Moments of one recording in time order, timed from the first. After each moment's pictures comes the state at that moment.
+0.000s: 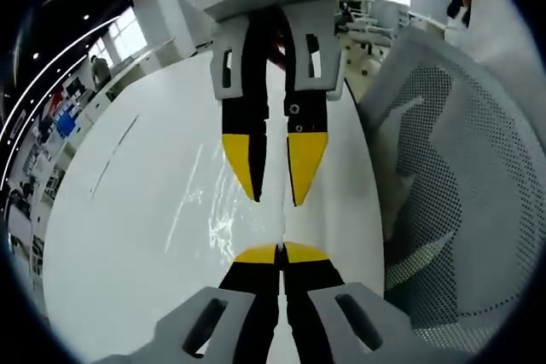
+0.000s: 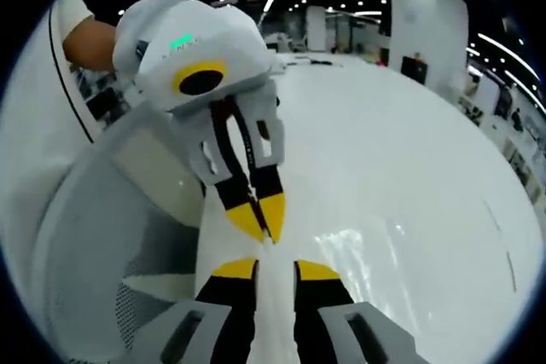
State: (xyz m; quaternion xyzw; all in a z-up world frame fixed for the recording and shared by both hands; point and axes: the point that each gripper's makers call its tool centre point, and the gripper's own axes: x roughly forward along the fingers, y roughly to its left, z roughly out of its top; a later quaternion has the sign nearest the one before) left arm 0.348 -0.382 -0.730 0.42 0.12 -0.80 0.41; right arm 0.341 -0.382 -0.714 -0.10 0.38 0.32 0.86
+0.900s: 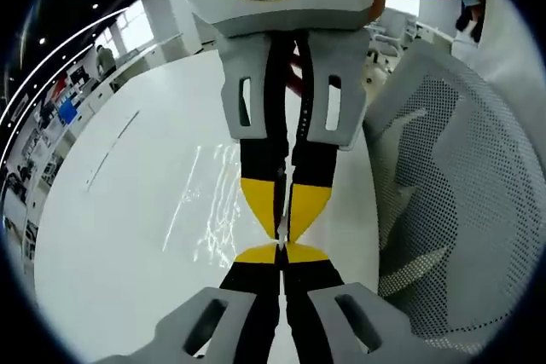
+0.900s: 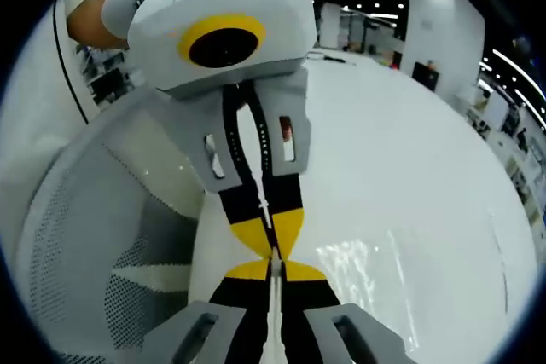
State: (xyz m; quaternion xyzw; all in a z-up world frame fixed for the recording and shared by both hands) left arm 0.342 -0.387 -0.730 0.40 0.15 -0.80 0.42; right arm 0.345 -0.371 -0.726 -0.14 0.39 0.33 0.85
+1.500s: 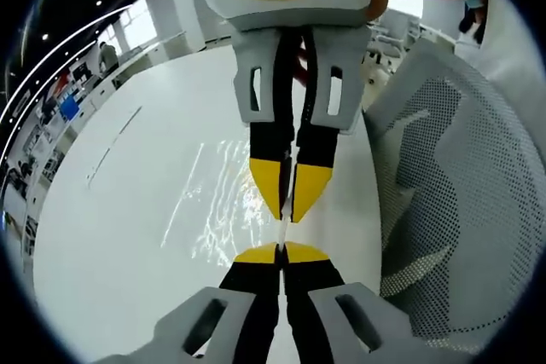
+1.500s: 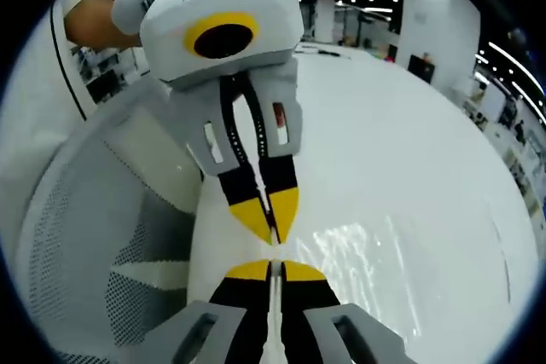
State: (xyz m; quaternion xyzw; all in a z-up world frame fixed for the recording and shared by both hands) left arm 0.346 -0.387 -0.732 0.40 0.14 -0.80 0.43; right arm 0.338 -0.381 -0.730 -0.14 0.40 0.32 0.85
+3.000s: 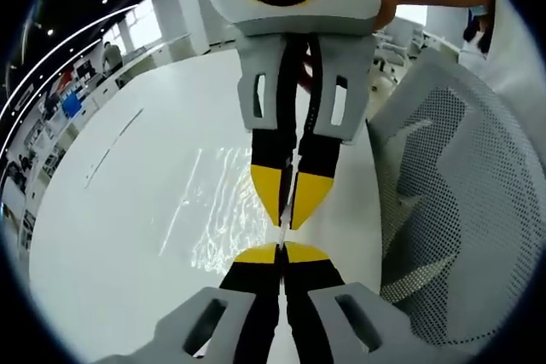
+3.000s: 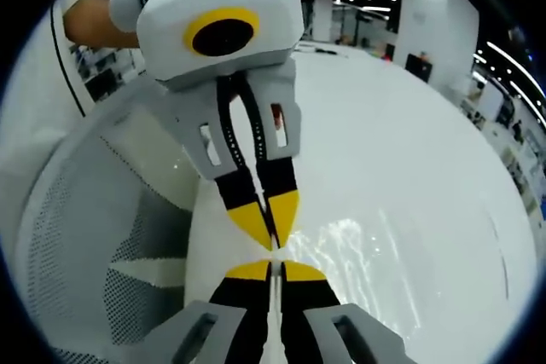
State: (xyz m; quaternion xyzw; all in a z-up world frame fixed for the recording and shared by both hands) left arm 0.340 -0.395 -0.732 0.38 0.16 -0.80 0.44; right arm 0.332 -0.392 -0.732 -0.14 0.40 0.31 0.85
